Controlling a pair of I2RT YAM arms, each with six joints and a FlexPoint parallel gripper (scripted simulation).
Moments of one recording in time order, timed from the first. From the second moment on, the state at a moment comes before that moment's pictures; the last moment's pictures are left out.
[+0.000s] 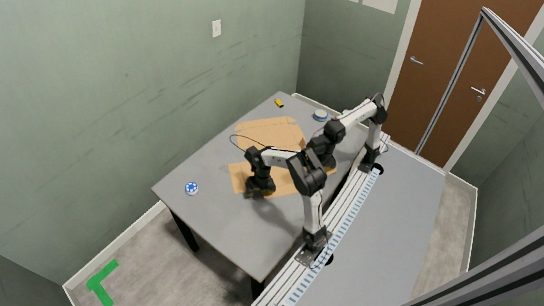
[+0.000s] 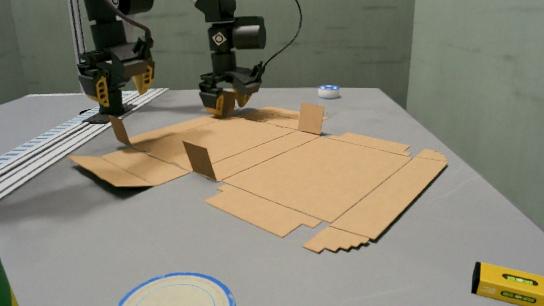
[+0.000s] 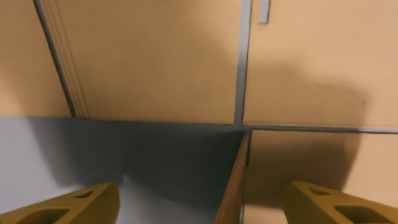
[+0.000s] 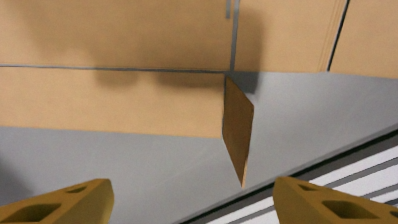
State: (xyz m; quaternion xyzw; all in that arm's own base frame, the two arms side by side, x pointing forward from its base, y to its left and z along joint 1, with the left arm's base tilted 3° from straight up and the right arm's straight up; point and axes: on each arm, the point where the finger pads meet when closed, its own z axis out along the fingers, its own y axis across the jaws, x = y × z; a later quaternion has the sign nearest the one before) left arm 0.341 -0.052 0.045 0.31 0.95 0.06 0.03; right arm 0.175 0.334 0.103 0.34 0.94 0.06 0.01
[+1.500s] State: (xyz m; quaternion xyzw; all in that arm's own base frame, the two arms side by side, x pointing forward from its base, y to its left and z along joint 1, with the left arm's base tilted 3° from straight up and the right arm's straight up) left arm 0.341 -0.052 0.045 0.31 0.95 0.06 0.03; right arm 0.183 0.344 0.063 0.34 0.94 0.05 0.01
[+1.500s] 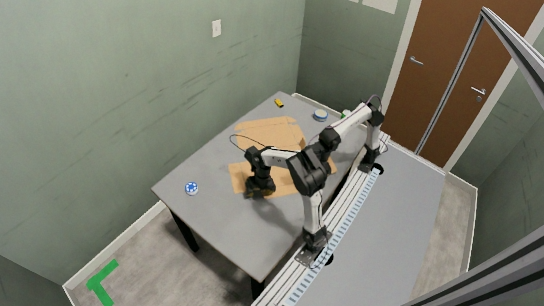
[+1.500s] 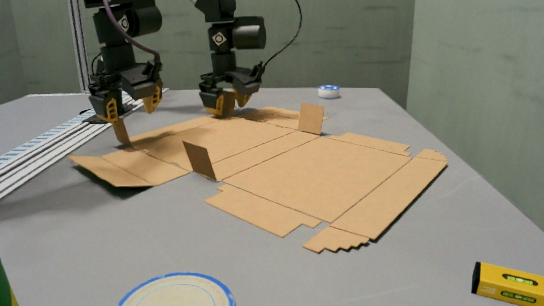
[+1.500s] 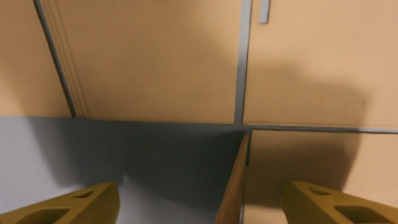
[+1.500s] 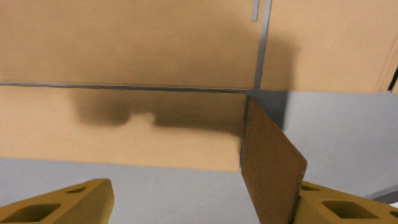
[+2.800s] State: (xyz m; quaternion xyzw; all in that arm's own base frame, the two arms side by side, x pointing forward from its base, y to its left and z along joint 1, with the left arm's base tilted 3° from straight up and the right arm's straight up) left arm 0.341 -0.052 0.045 0.31 0.95 0.06 0.03; right arm 0.195 0.357 0.059 0.34 0.94 0.05 0.01
